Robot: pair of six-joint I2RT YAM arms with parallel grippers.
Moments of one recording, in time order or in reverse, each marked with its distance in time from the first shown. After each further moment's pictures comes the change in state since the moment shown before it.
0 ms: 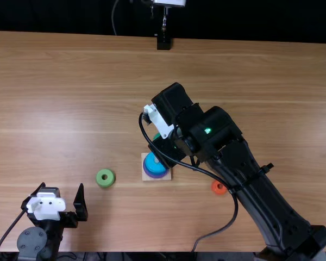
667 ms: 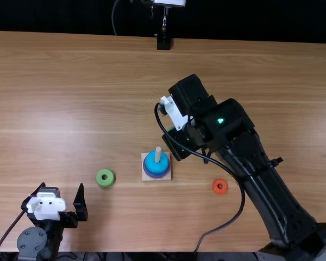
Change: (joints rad) left arm 0.000 0.000 0.000 -0.001 0.000 0.000; right arm -0.083 0.000 -0.026 -0.001 0.017 -0.005
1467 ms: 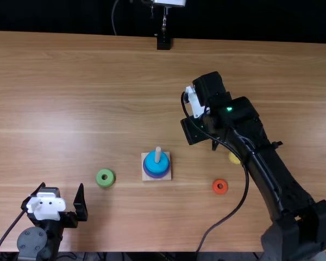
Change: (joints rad) left arm 0.000 0.000 0.000 0.000 0.000 0.000; right arm -0.177 0.039 -0.259 0.302 0.006 0.030
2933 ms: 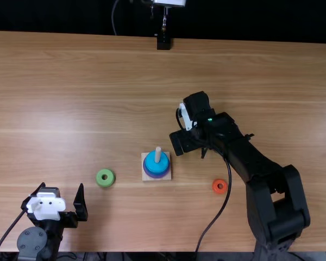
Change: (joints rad) left arm 0.000 0.000 0.000 0.001 0.000 0.000; right arm -0.015 0.184 -0.270 0.416 0.002 0.040
